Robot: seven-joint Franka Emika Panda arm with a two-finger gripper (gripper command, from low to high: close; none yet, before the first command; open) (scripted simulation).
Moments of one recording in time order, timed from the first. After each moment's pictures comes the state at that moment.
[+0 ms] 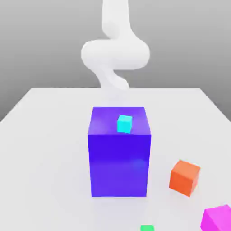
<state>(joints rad) -0.01 -0.71 0.04 -2.29 -0.02 2.32 0.83</state>
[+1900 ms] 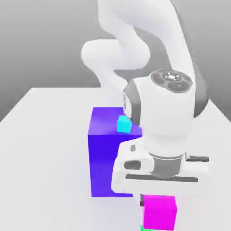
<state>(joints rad) -0.04 0.35 0.18 -2.32 -0.13 2.66 1.13</state>
